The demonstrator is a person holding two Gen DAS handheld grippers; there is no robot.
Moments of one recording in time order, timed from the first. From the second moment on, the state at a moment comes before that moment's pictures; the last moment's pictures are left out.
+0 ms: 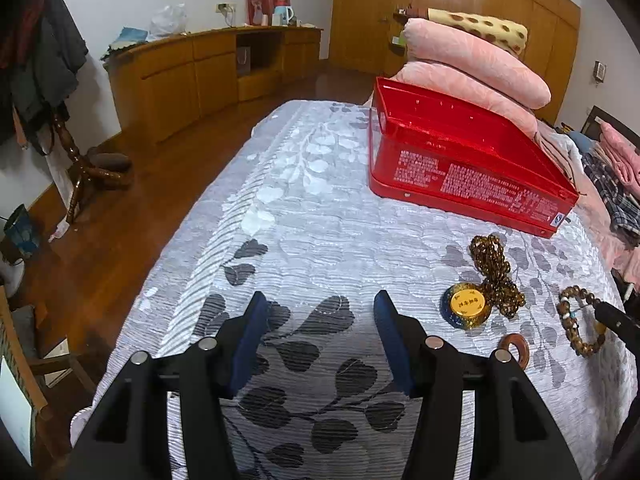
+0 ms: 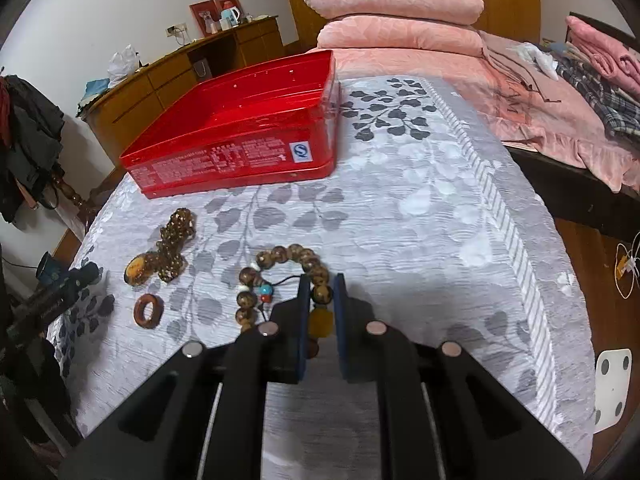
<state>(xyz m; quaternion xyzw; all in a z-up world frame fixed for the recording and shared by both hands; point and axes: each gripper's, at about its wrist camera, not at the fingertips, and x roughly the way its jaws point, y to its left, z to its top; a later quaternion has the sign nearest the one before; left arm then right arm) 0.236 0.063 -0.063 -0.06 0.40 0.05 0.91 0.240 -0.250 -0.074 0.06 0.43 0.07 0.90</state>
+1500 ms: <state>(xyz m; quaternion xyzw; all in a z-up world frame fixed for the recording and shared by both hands) 0.234 0.008 -0.061 -0.06 0.41 -0.08 0.91 0.260 -0.243 -0.092 0.07 0.44 0.07 0.89</state>
